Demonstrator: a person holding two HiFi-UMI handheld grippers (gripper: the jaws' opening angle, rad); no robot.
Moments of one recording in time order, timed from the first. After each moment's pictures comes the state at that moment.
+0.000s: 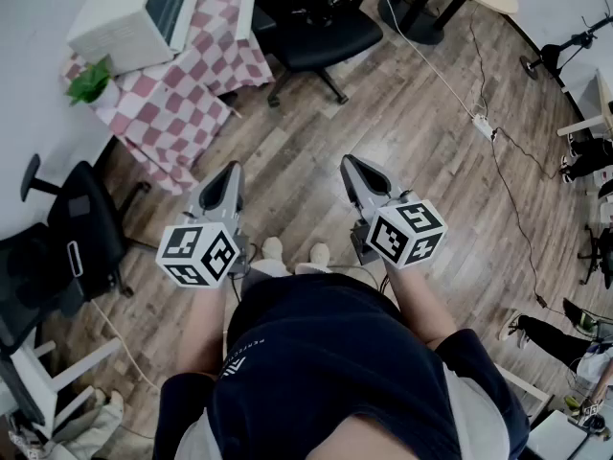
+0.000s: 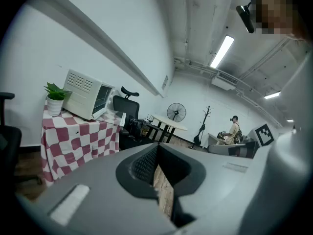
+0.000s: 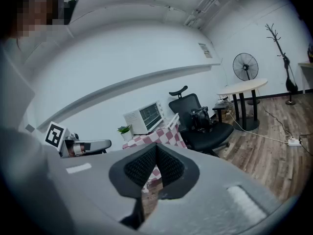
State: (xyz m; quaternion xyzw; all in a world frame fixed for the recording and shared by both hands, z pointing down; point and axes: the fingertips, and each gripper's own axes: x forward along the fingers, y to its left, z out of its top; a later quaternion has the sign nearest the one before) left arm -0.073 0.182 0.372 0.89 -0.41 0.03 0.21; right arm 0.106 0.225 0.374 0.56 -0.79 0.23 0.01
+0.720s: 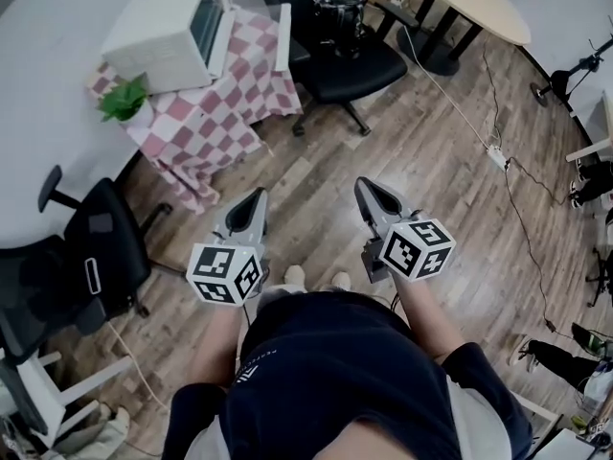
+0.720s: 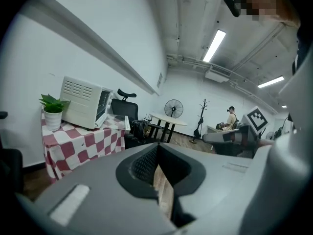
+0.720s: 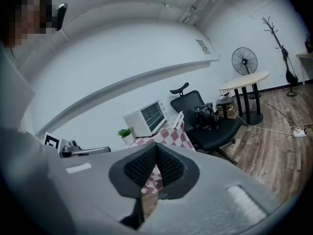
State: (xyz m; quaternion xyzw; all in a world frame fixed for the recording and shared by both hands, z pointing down) left arm -0.113 0.151 0.384 0.90 -0.39 0.06 0.17; right arm 0.059 0.178 0.379 0.56 -0.79 0.26 -0.01
